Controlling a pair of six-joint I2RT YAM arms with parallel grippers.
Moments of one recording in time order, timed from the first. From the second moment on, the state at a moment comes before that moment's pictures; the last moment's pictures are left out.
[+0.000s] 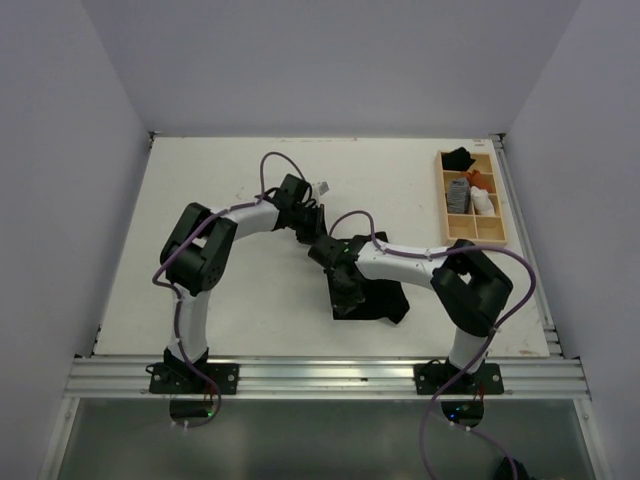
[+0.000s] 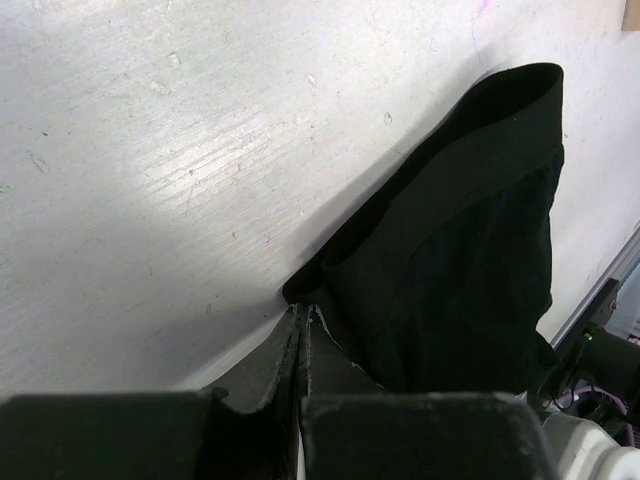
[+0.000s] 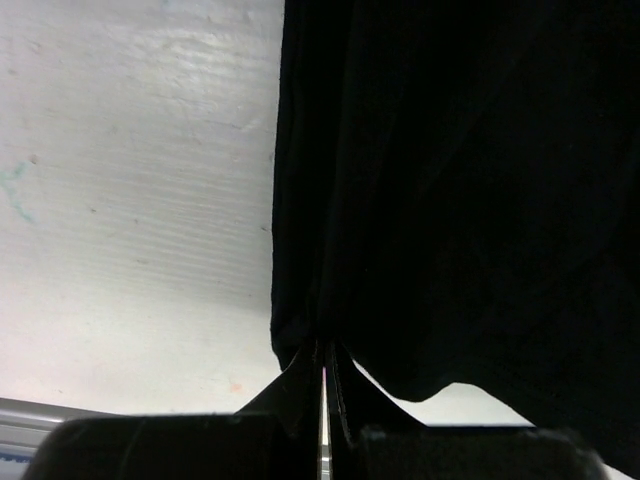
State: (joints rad) left arm -0.51 2.07 1.33 -0.24 0.51 -0.47; right arm 0.93 1.80 1.15 -0.78 0.01 0.80
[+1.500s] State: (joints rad) left arm -0.61 1.98 1.33 -0.16 0.51 -0.49; right arm 0.36 1.64 1.09 -0.79 -0.23 0.55
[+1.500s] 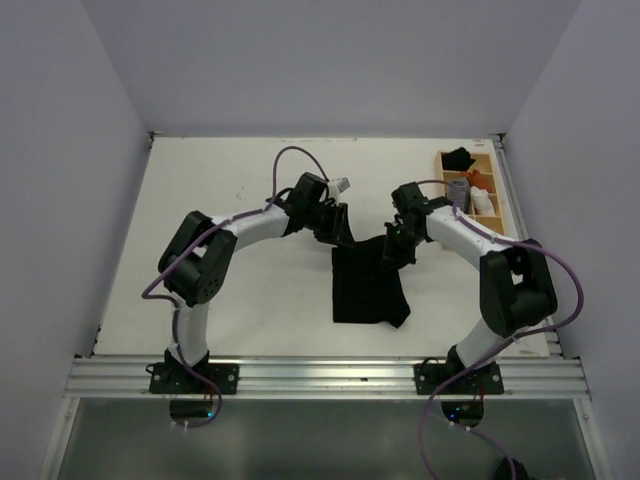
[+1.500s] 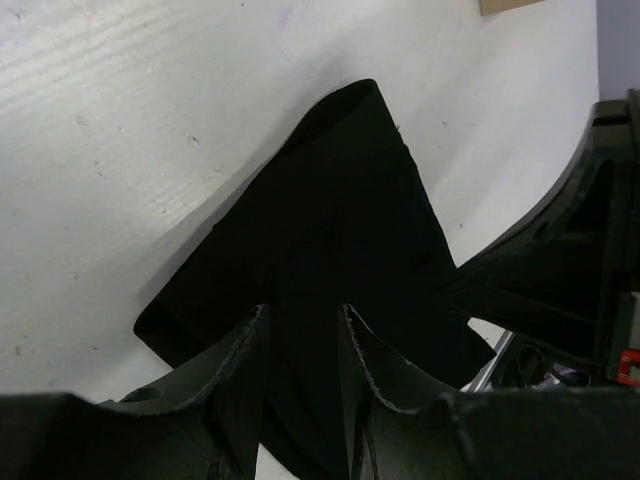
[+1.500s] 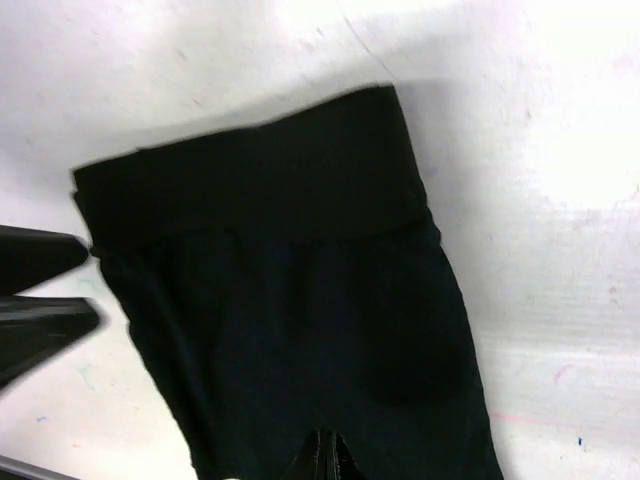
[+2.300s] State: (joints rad) left arm -0.64 2.03 1.35 -0.31 0.30 -0.44; right arm 0.35 1.66 1.15 -0.78 -0.23 0.53
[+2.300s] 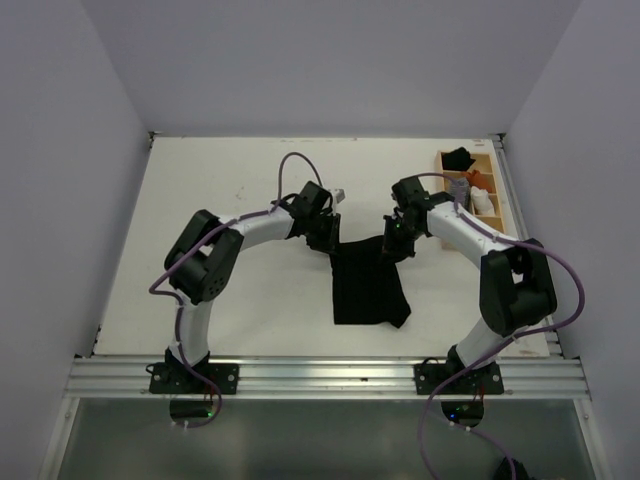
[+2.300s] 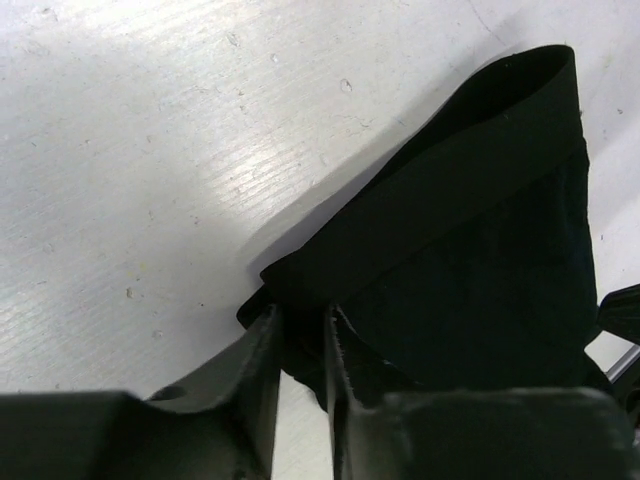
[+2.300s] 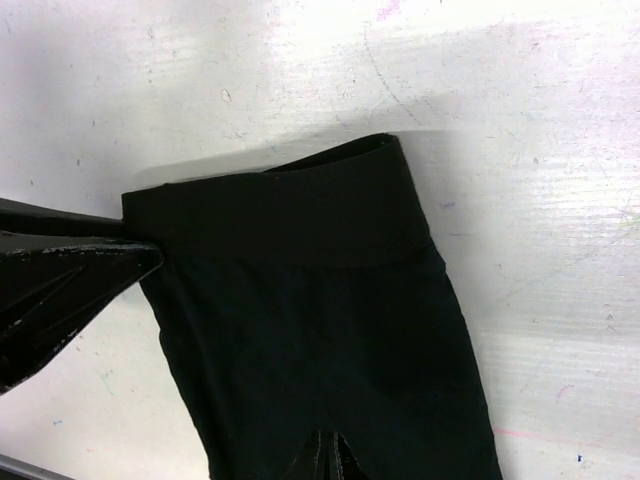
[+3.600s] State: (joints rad) left arm -0.64 1.87 1.27 -0.39 0.19 -0.45; right arm 0.32 1.81 1.31 -0.81 -0.29 0.42
